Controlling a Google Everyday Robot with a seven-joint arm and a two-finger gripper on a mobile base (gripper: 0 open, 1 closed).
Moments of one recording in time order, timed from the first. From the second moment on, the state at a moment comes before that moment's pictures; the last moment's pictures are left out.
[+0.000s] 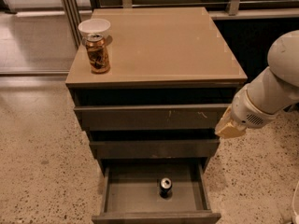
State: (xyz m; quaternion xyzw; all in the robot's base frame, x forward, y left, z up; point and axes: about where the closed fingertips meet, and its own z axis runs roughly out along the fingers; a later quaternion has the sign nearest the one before) arm 0.462 -0.204 0.784 -0.56 0.81 0.07 0.14
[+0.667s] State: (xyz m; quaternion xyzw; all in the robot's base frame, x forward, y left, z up) arm 0.458 -0.209 0.758 -0.56 0.81 0.08 0.15
